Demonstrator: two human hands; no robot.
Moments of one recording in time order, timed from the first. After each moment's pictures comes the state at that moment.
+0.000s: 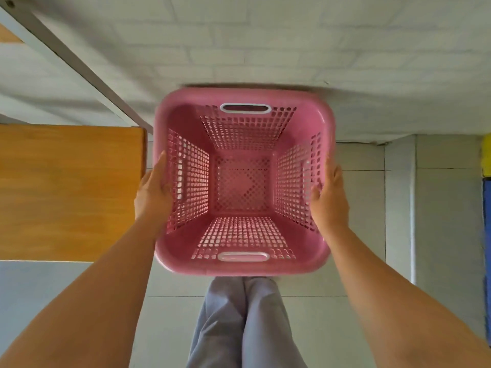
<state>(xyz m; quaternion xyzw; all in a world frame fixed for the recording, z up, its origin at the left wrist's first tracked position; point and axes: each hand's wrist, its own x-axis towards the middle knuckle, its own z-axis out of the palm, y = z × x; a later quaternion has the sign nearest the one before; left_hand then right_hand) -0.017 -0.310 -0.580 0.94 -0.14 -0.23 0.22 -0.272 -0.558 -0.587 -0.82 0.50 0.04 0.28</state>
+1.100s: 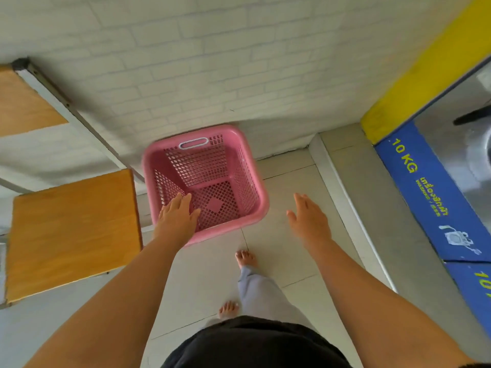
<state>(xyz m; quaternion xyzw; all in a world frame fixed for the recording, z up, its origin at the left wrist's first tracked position) -0.177 -0.280 -0.409 0.87 -0.40 -0.28 0.03 -0.447 -0.422 -0.404 -0.79 0.56 0.11 0.22</state>
